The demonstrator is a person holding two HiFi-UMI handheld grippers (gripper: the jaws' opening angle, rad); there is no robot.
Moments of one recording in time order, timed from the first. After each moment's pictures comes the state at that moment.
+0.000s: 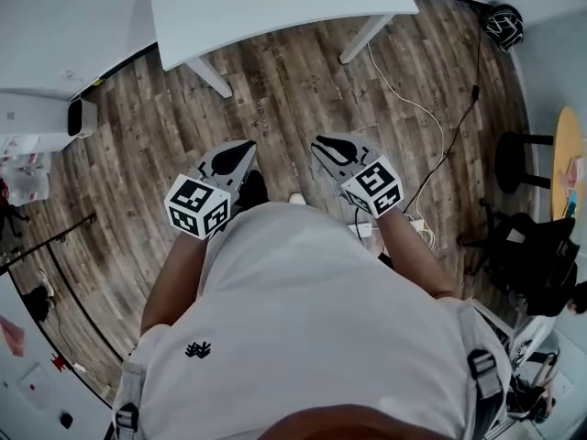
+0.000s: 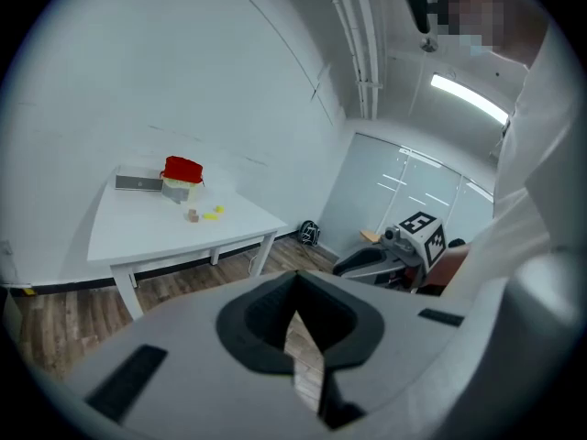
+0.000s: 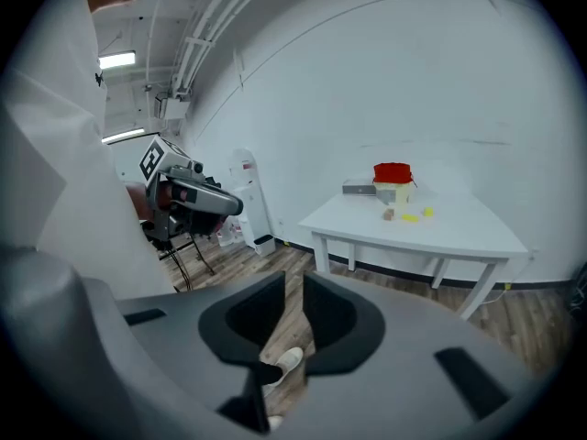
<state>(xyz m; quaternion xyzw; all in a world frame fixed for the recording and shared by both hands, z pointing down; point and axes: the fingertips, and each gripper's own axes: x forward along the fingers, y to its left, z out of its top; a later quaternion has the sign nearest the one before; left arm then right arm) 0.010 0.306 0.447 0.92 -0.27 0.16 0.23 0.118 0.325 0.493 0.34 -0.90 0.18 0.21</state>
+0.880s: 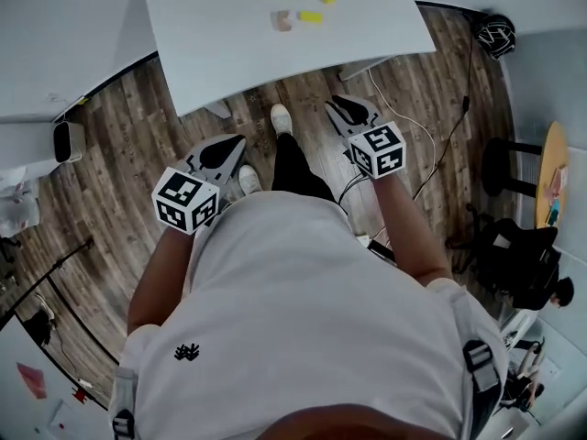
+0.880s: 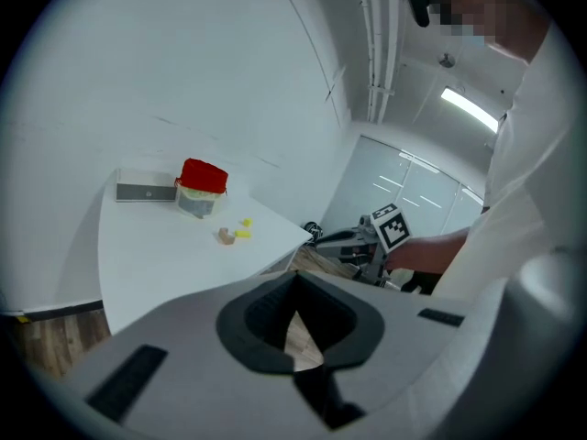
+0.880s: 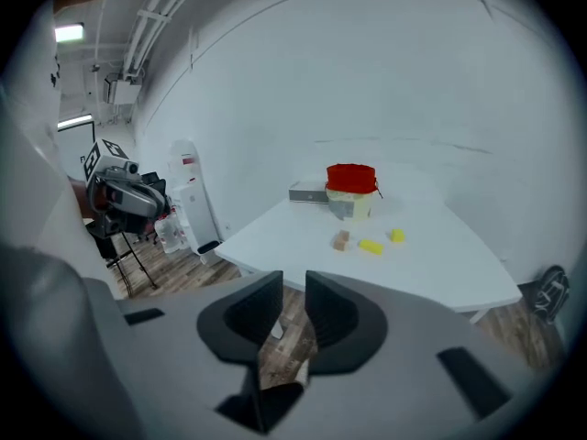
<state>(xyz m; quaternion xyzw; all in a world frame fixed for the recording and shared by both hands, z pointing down) -0.055 0.137 0.456 0.92 -0.25 0.16 0.24 0.128 0.092 0.511 0.45 -0.84 0.18 0.24</state>
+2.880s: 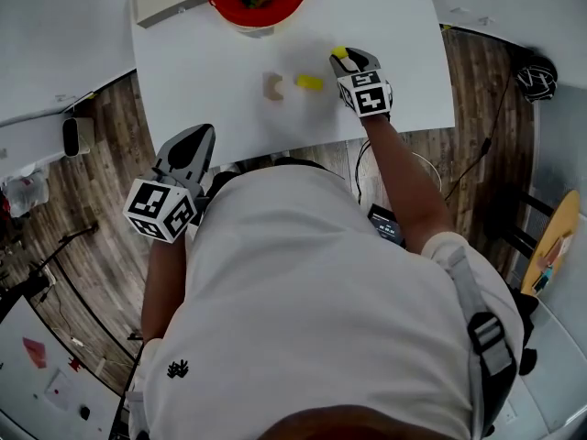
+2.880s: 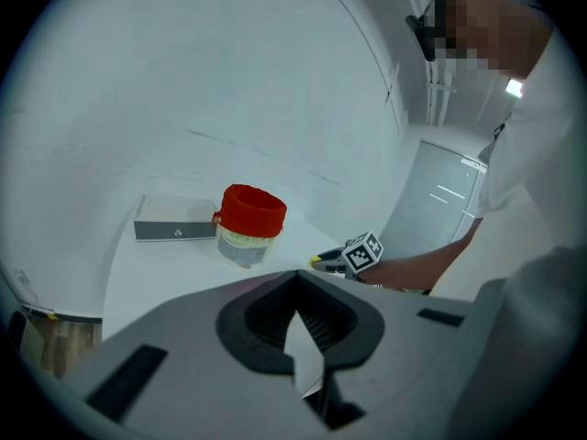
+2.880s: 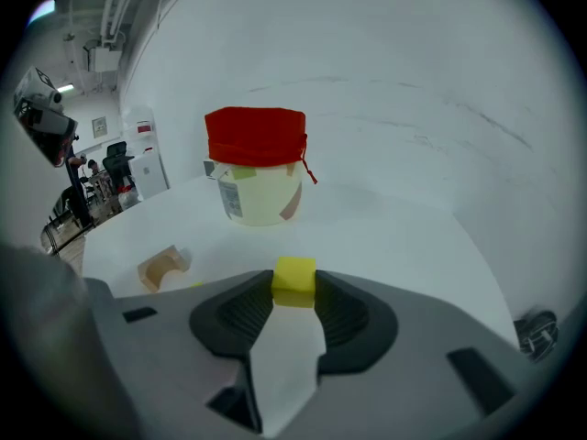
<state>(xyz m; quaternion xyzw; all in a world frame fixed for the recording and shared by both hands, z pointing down) -0.009 -0.083 0.437 0.86 -0.41 0.16 0.25 0.243 -0.238 0.621 0.45 -0.81 0.17 0.32</state>
